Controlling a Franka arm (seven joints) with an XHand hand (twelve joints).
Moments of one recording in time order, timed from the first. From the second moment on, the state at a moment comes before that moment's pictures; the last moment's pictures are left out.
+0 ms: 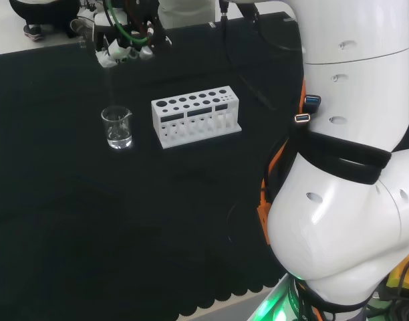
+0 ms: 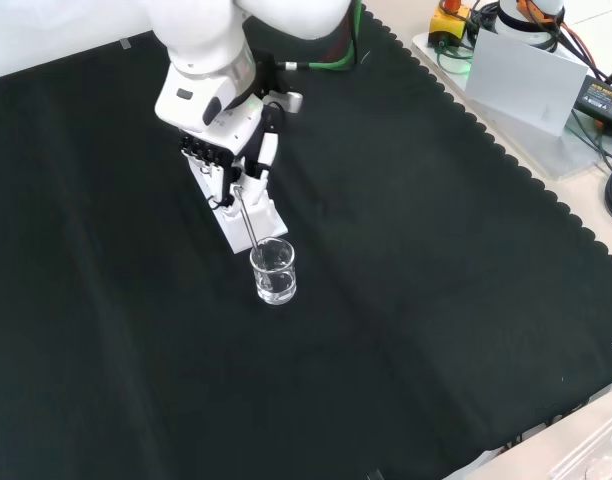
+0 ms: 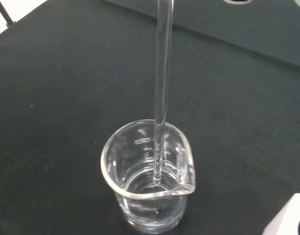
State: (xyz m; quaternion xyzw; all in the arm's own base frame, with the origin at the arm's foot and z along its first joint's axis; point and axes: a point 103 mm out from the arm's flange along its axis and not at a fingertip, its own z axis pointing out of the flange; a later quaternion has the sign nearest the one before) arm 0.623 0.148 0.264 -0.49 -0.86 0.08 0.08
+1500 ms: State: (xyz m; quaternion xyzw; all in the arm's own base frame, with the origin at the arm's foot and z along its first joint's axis) arm 0.616 0.161 0.267 -0.48 -0.87 0.08 0.08
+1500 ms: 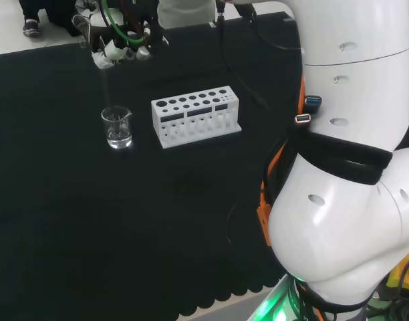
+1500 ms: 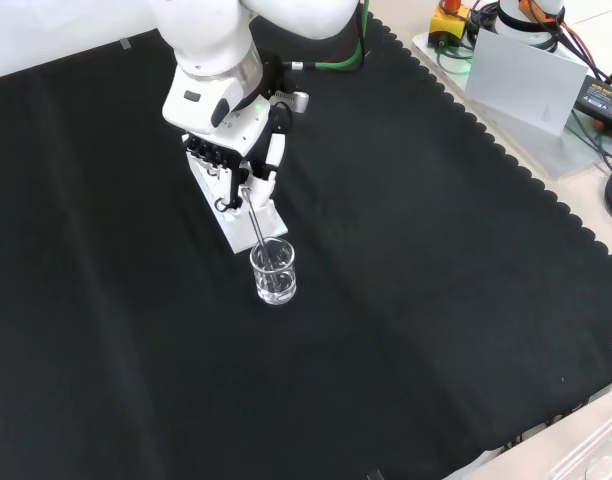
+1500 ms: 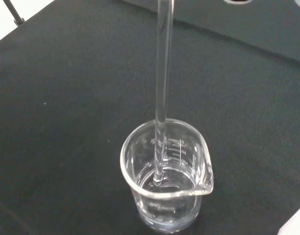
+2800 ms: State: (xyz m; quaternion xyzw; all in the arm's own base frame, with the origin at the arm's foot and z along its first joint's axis) arm 0.582 0.150 0.271 -0.49 -0.87 0.10 0.07
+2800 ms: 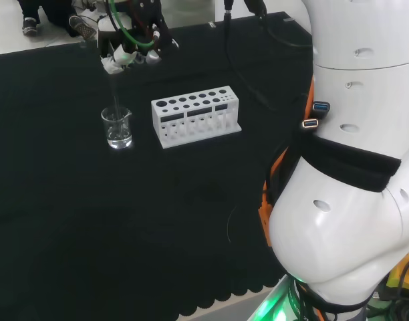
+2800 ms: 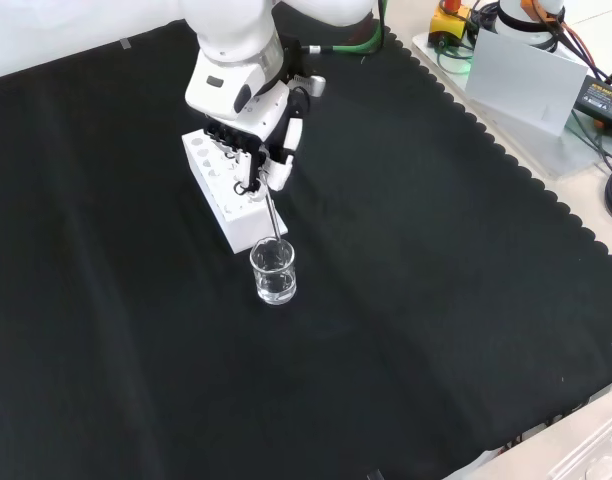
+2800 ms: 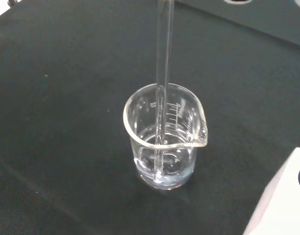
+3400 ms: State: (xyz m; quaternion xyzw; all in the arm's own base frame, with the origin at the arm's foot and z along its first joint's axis) arm 0.608 0.172 0.270 -0.48 -0.87 0.09 0.07
